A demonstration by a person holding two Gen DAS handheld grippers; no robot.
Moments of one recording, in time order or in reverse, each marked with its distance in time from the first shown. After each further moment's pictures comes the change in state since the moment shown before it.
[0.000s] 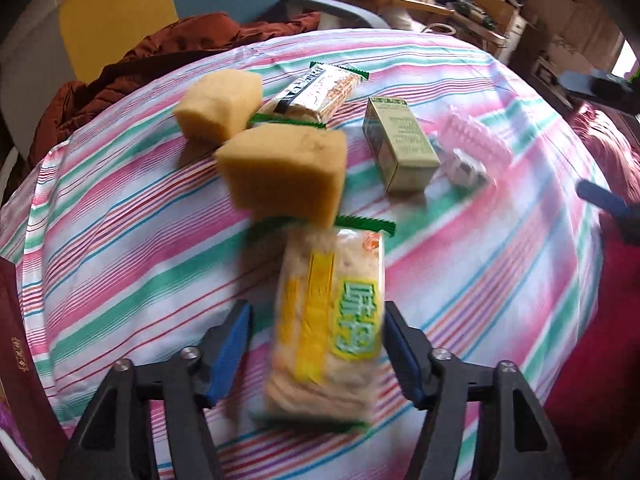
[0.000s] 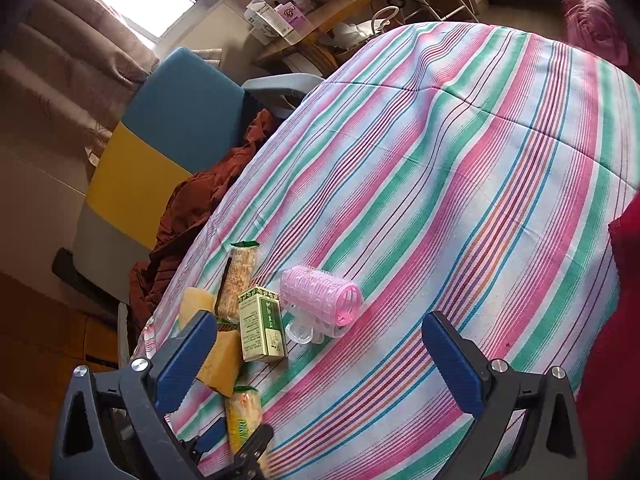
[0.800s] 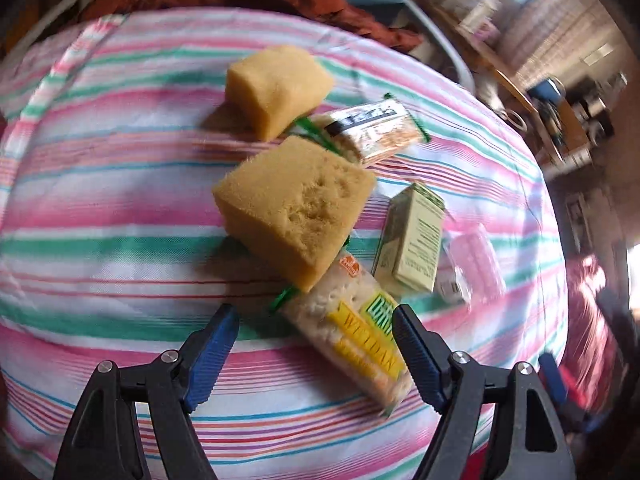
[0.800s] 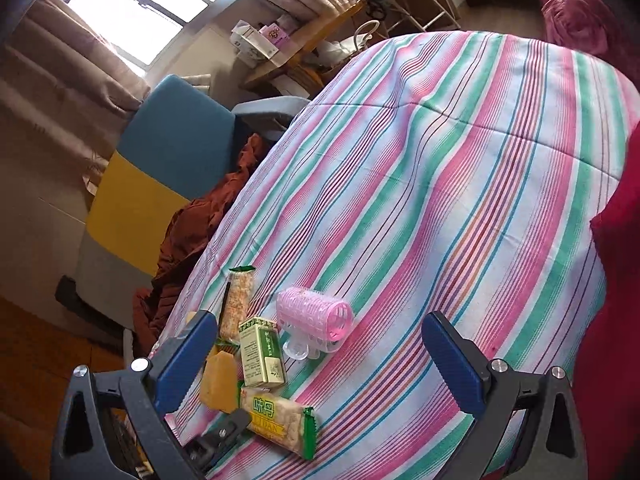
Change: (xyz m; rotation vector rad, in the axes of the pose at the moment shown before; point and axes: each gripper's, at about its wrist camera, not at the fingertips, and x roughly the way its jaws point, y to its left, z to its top) left arm 0.018 0.019 0.047 -0.581 0.083 -0.126; right arm -0.015 -0.008 0.004 0.053 -0.072 0.014
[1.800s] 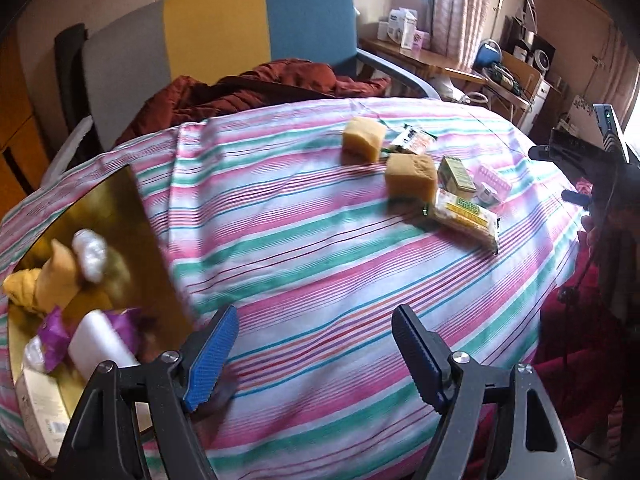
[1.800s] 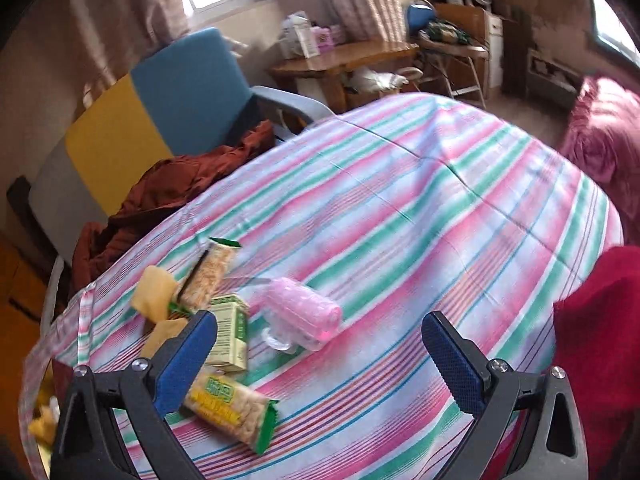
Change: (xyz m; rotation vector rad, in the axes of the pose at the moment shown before) left arm -0.135 0.120 -0.084 0.436 -0.280 0.129; right arm 0.006 0.043 -0.019 -0.287 -0.022 -0.235
